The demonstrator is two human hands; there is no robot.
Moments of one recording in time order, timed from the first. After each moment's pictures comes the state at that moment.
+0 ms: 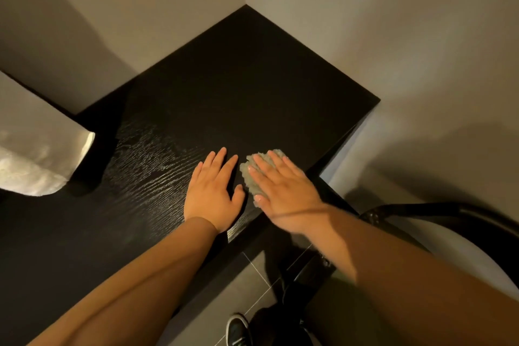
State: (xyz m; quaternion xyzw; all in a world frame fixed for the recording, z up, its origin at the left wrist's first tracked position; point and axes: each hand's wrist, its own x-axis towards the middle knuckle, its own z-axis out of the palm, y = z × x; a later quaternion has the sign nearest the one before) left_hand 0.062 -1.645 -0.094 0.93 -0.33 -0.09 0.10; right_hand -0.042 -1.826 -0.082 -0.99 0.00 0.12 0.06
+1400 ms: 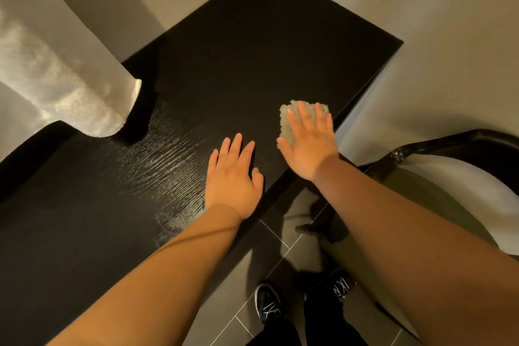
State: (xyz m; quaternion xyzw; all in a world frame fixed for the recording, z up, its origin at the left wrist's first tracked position) left_hand 0.016 -1.530 -0.096 0.93 -0.34 -0.09 0.10; right_hand -0.042 -1.729 -0.089 -0.96 0.24 0.09 0.06
